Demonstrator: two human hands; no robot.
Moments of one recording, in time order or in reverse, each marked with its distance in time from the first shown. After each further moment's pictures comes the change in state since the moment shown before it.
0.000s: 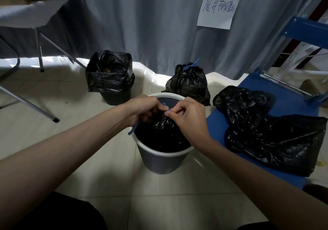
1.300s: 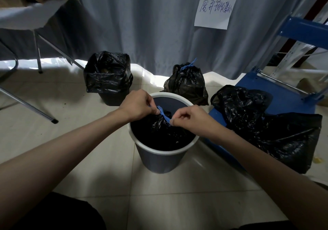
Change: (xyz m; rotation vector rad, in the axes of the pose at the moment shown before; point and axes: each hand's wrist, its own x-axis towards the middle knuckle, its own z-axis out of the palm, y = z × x) left_hand 0.007 -0.014 -0.011 0.649 0.292 0.441; right_hand 0.003 0.012 -0.037 0.145 -0.548 0.136
